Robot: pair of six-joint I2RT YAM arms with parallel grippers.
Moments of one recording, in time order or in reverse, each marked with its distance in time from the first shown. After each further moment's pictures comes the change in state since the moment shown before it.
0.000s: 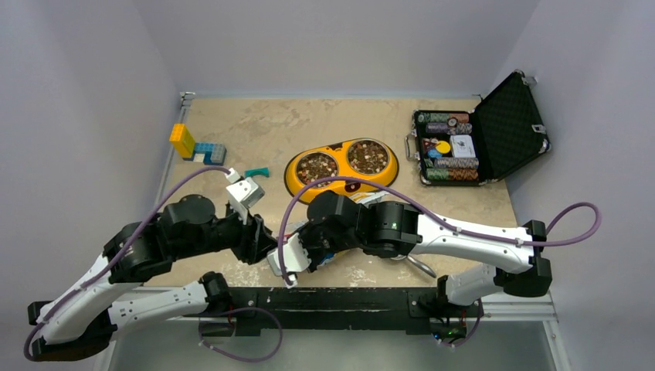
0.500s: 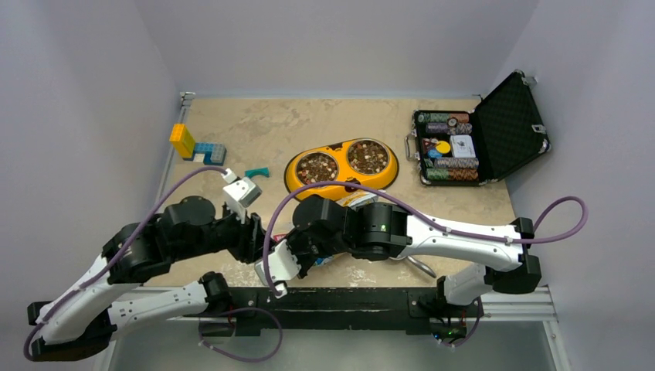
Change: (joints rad) left arm -0.002 -0.068 0.000 -0.051 -0.062 -0.063; right arm 0.045 0.090 0.129 -0.035 0.013 -0.034
